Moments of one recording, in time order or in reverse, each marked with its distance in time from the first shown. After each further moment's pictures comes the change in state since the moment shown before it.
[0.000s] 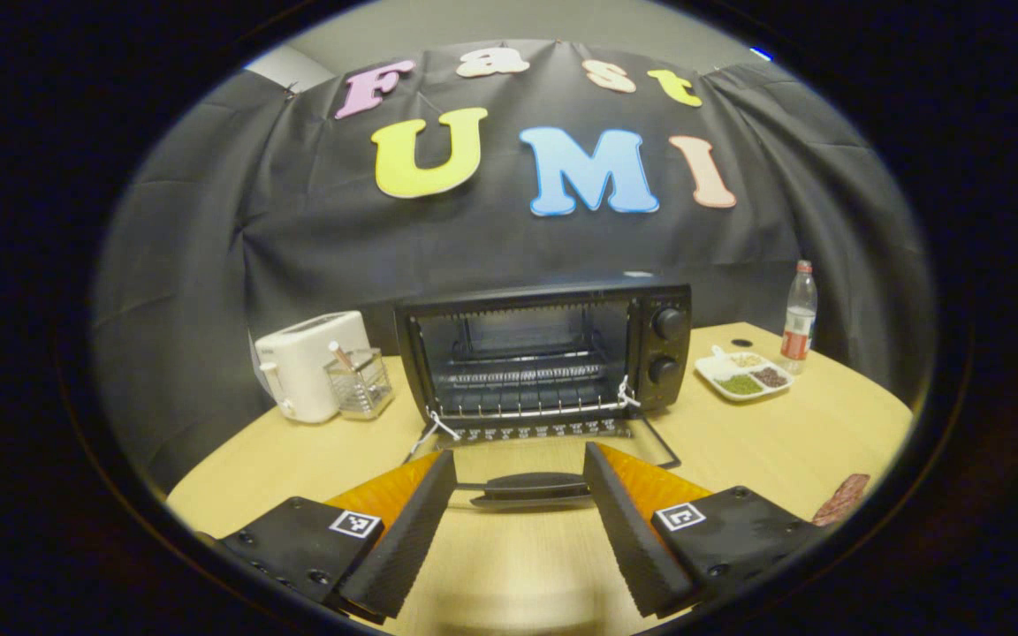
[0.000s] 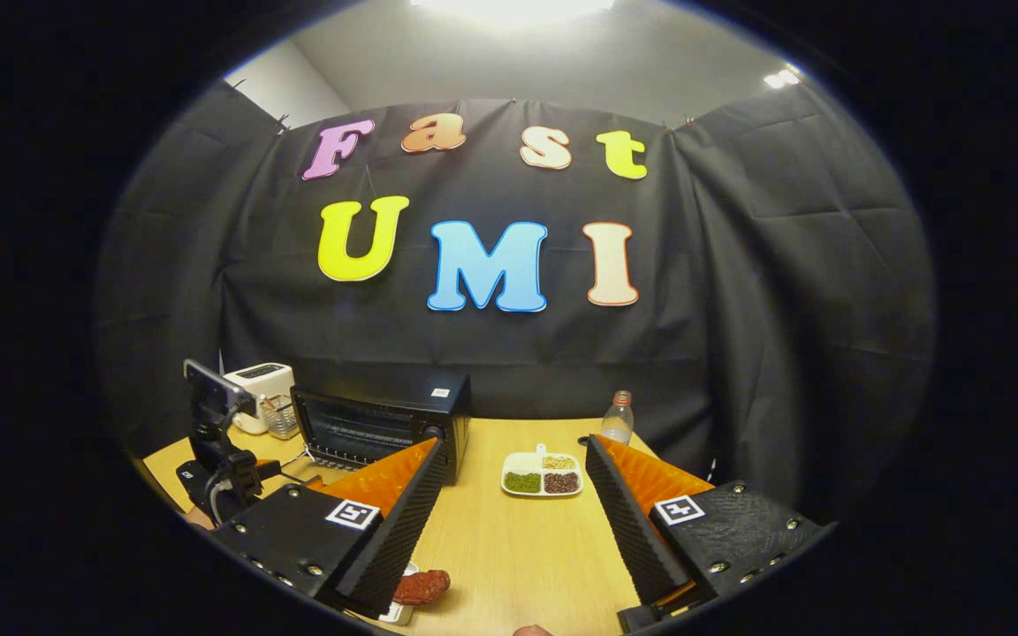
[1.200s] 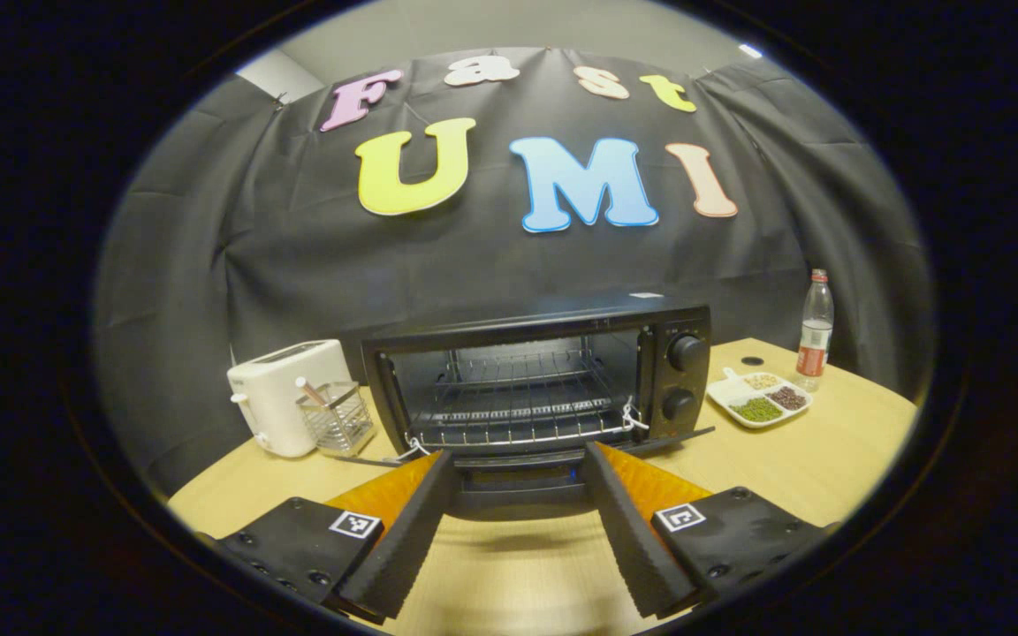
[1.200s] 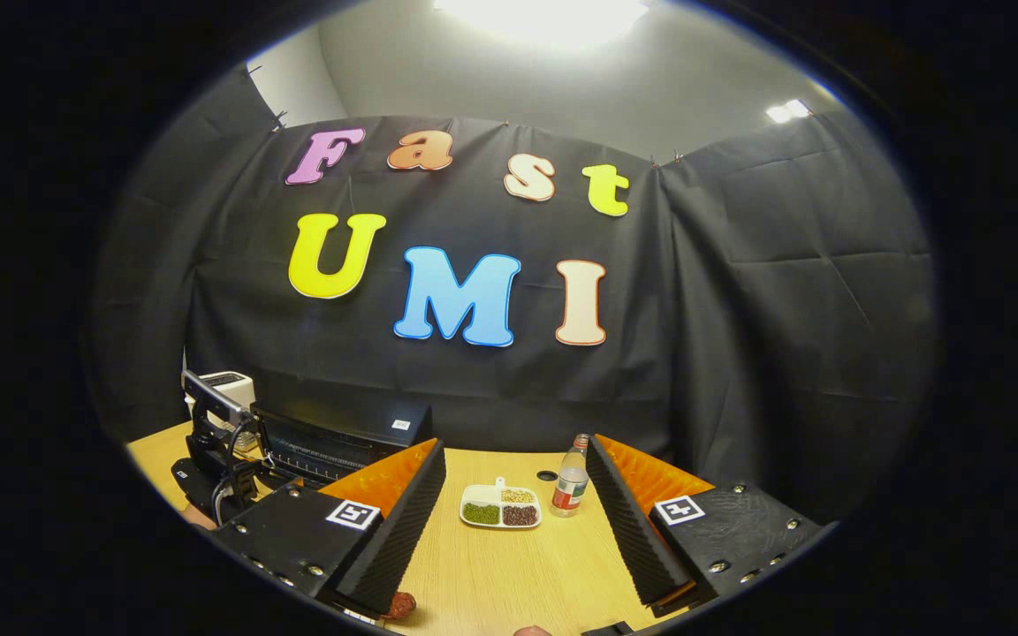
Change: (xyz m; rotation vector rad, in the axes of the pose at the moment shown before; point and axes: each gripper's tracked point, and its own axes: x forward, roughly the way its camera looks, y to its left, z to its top) left arm 0.077 -0.012 -0.003 0.017 -0.035 -0.018; right arm -0.001 -0.029 0.054 -0.105 -0.103 -0.146
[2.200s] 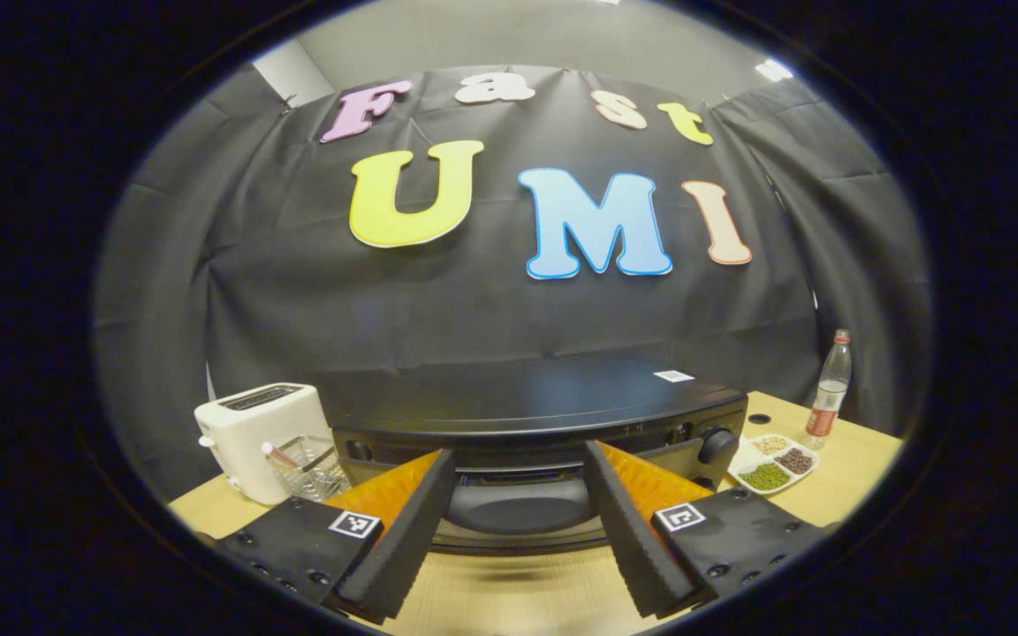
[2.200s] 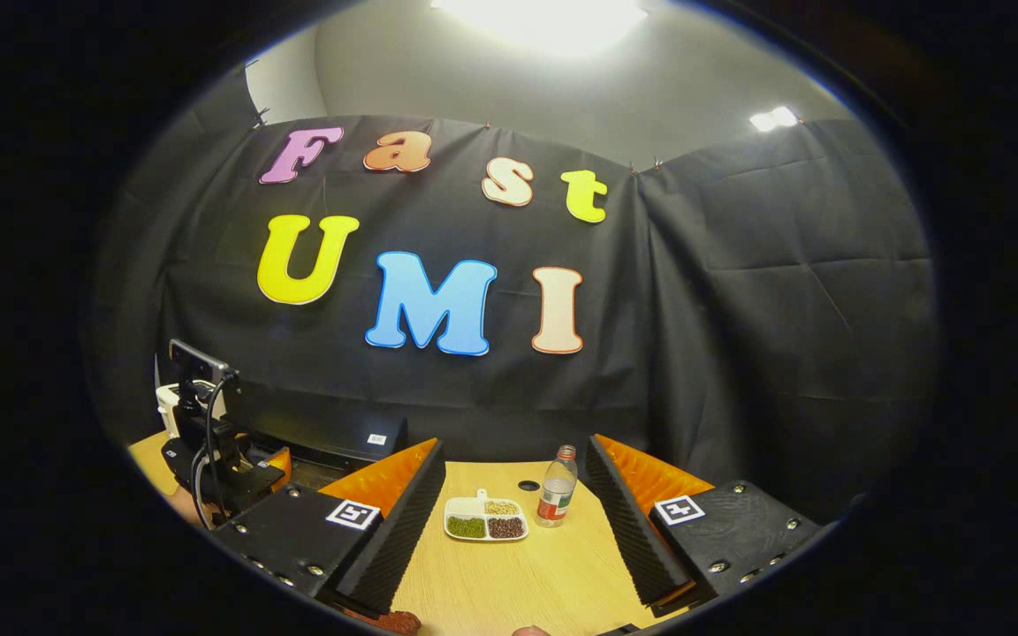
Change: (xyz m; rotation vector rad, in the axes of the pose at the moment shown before) left arm 0.064 0.015 0.079 -0.045 -0.129 -0.029; right arm 0.025 0.005 0.014 0.008 -0.026 -0.090
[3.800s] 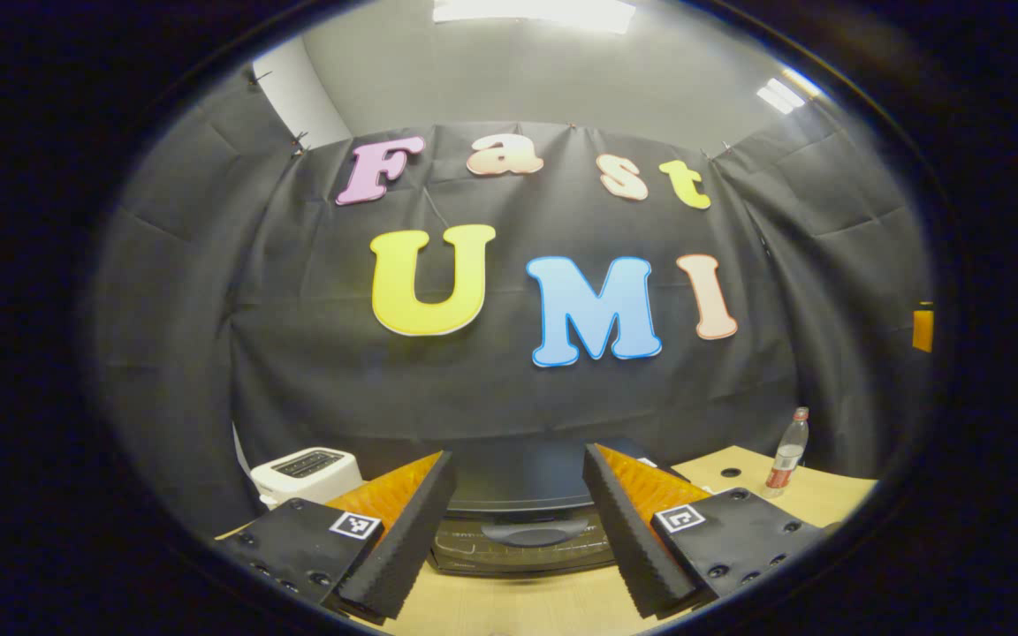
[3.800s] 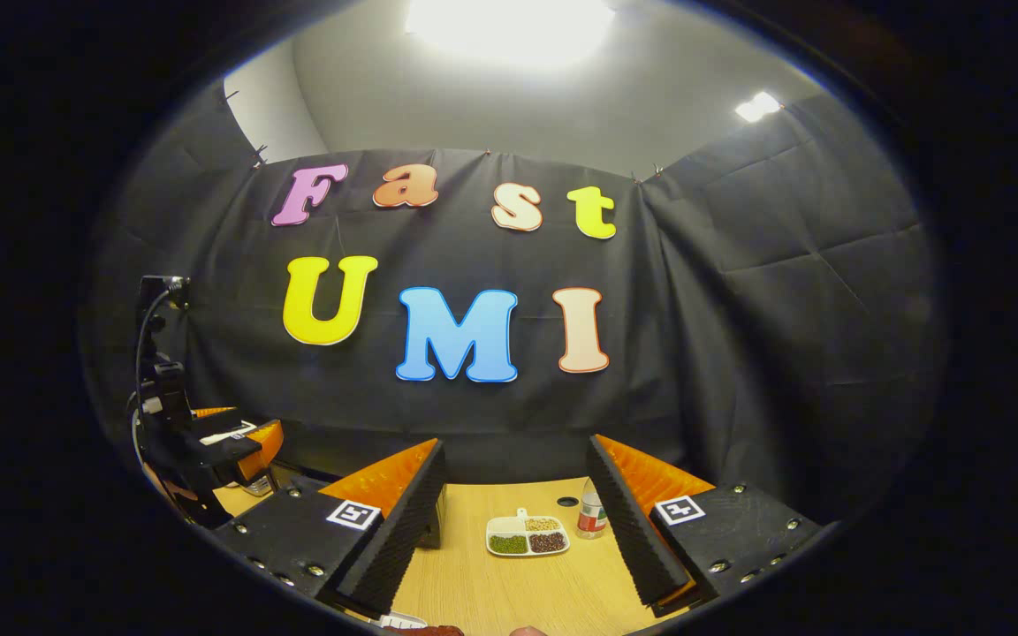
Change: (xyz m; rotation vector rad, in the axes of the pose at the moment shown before) left arm -0.077 0.023 0.125 -0.020 -0.137 -0.014; right arm -0.009 0.020 0.016 0.087 -0.082 0.049
